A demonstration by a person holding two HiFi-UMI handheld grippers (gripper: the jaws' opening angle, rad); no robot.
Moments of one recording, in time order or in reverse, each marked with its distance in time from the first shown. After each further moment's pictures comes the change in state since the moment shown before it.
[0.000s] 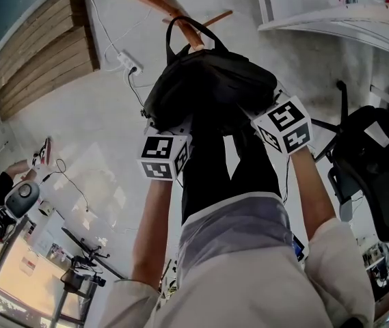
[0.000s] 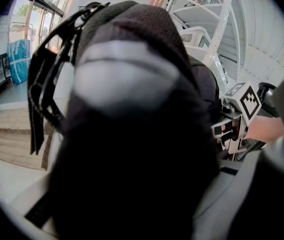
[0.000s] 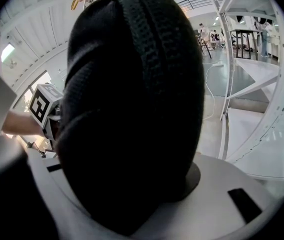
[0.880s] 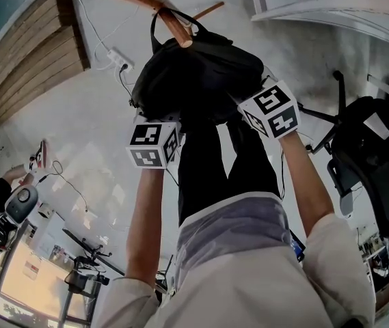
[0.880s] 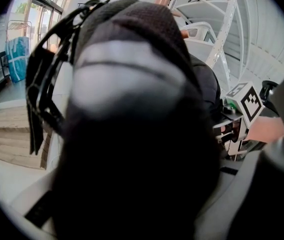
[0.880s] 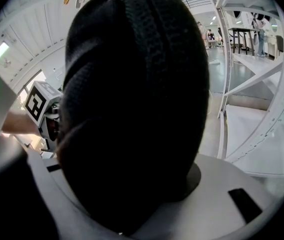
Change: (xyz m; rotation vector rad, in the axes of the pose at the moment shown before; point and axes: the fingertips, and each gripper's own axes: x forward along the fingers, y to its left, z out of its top) left arm 0.028 0.023 -0.010 -0.004 0.035 0.002; right arm 0.034 -0.019 -0.008 0.022 0.011 -0.036
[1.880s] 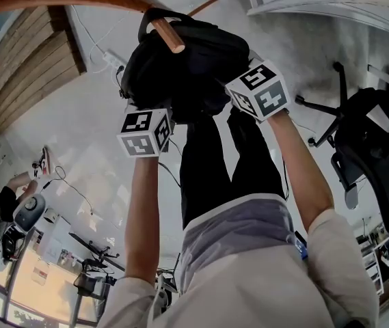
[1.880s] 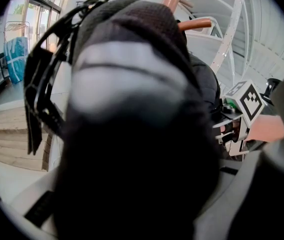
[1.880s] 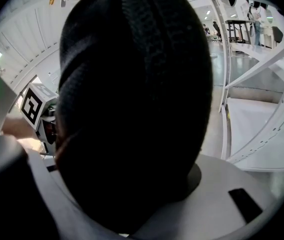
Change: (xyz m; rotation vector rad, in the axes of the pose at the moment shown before) left arm 0.030 0.033 0.002 0.006 0.037 0.022; right arm 0.044 -0.019 0.004 0.064 0.017 0.007
